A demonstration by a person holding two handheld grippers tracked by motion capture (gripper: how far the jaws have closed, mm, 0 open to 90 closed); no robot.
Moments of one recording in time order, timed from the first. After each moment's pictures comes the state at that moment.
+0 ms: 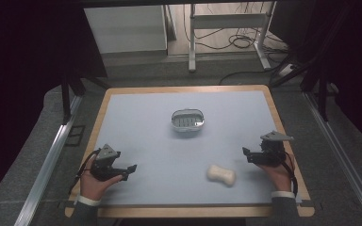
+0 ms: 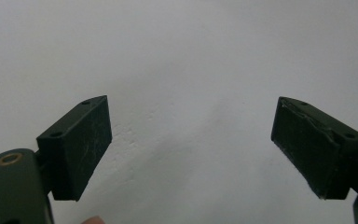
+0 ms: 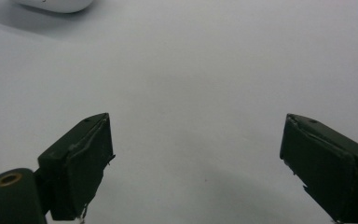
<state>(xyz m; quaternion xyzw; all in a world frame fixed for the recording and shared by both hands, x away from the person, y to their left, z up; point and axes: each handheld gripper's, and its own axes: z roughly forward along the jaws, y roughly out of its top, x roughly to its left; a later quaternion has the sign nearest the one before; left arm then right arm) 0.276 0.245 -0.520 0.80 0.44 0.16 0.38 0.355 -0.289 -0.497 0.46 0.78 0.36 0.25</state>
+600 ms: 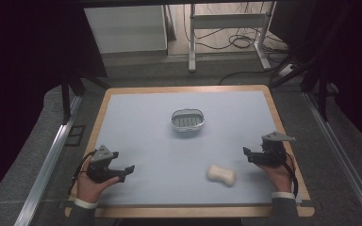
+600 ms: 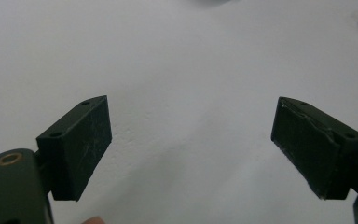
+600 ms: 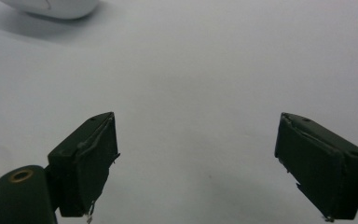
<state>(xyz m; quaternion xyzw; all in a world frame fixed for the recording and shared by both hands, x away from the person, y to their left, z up) 0.267 0.250 -0.512 0.79 0.43 0.16 0.40 0.350 -0.288 -0.493 0.47 0.77 0.37 0.24</state>
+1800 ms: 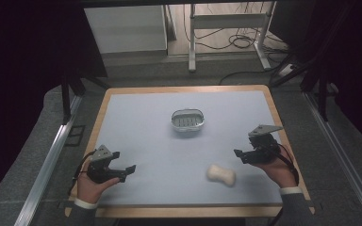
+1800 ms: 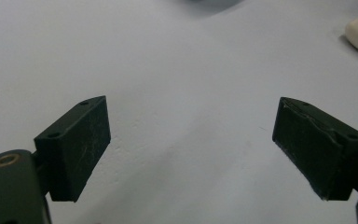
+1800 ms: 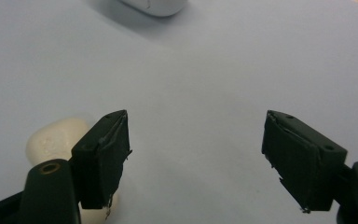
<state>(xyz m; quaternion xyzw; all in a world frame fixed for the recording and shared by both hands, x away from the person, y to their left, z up) 0.266 0.248 -0.510 0.78 0.43 0.15 0.42 0.340 -0.249 -0.441 0.37 0.86 0.32 0.18</state>
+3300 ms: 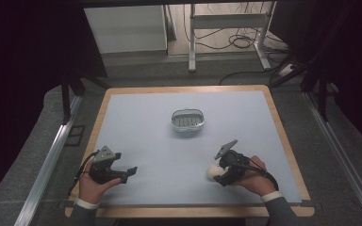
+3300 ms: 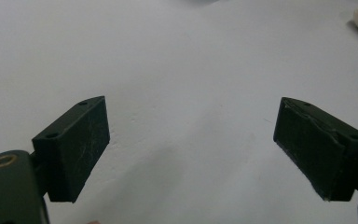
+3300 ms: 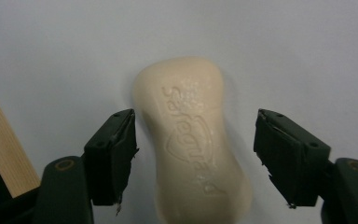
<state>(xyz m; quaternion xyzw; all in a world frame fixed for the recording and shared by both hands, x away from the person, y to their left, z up) 0.268 0.245 -0.516 0.79 0.43 0.15 0.41 0.319 -0.174 -0.486 0.25 0.95 0.19 0.08</state>
